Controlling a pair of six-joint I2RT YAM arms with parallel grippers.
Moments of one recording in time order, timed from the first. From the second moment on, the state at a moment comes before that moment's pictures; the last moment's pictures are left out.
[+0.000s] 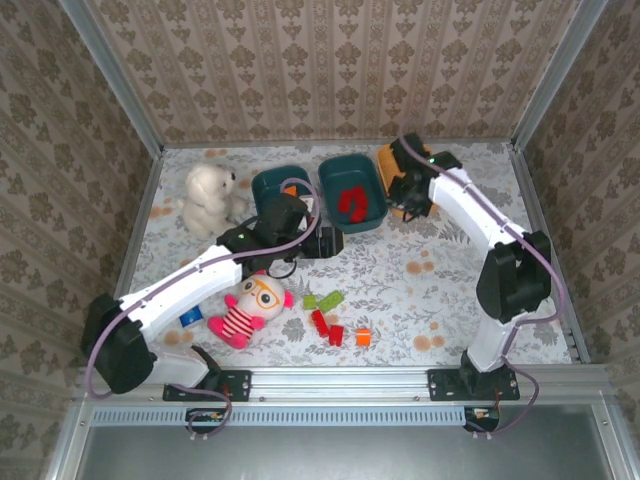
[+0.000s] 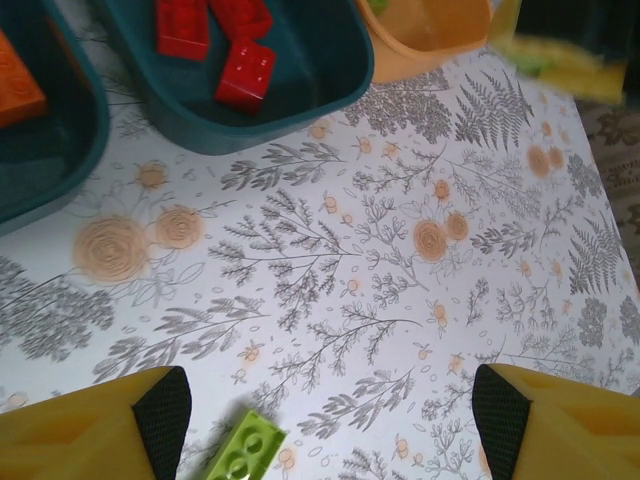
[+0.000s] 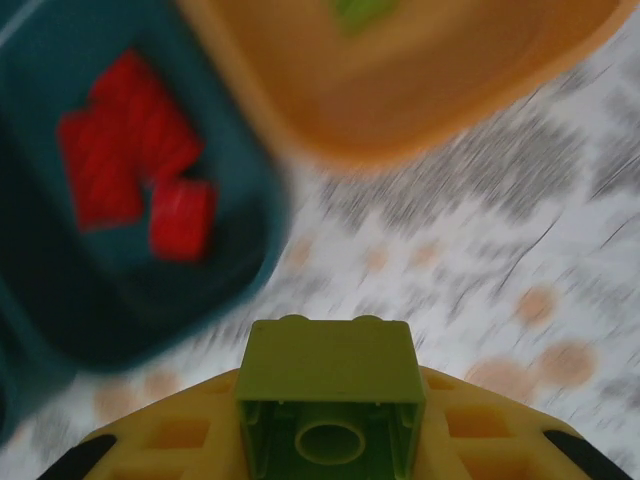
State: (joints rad) left arm -0.82 1.37 1.08 -0.45 0.11 -0.64; right arm 0.29 1.82 1.65 -1.02 0.11 0.73
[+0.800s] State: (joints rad) left arm -0.97 1.56 1.19 -0.55 0.15 -0.47; right arm 0.11 2.49 2.34 -1.22 0.18 0.72
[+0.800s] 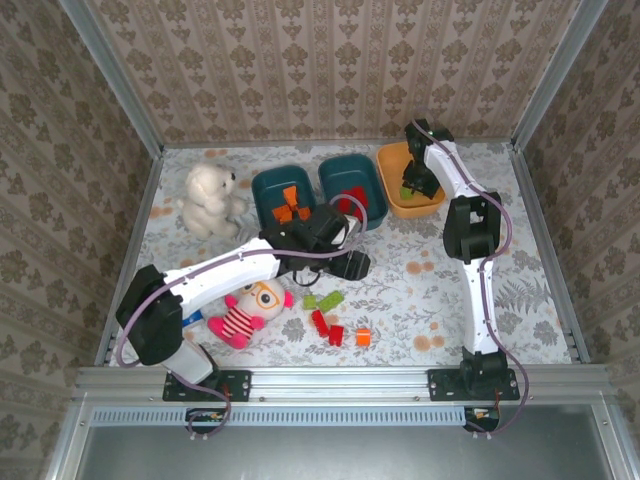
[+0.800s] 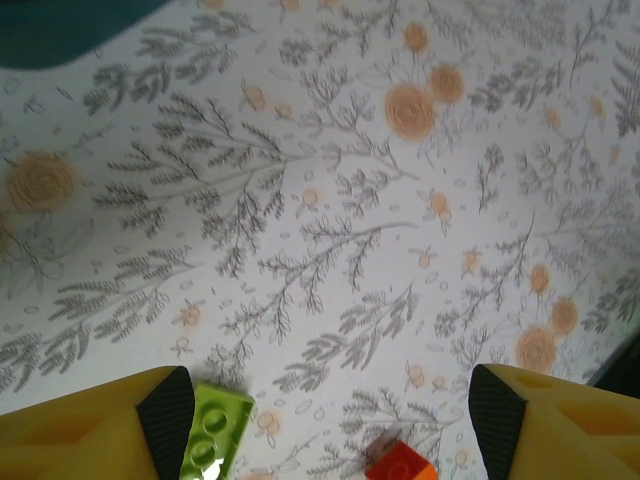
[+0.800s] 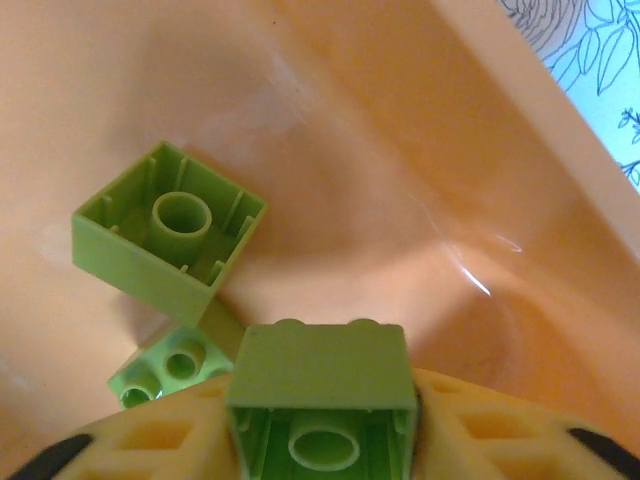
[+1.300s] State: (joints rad) left arm -1.07 1.35 0.94 -0.63 0.08 -0.62; right arm 0.22 2.21 2.10 -1.11 0.15 0.68
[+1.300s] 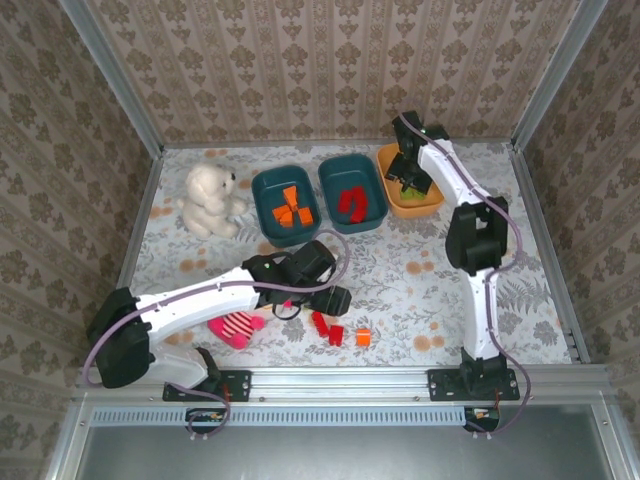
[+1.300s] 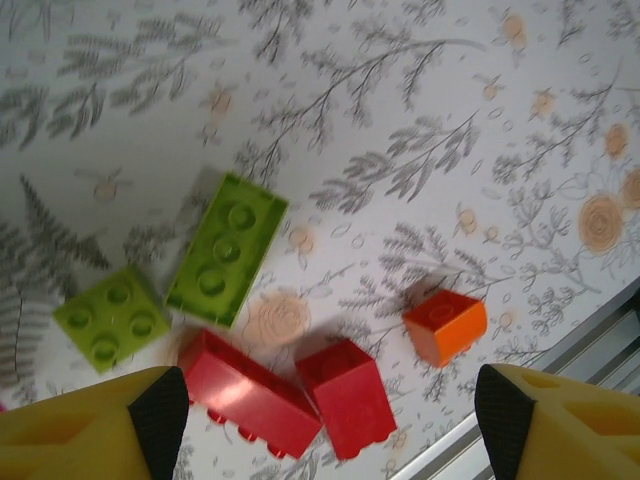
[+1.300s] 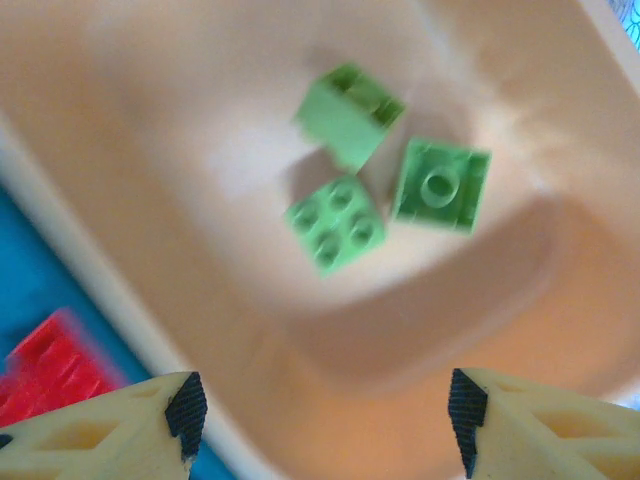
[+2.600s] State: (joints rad) left arm -1.37 1.97 1.34 -0.86 -0.04 -0.09; right arm 0.33 0.92 1.22 -1.14 0.00 0.74
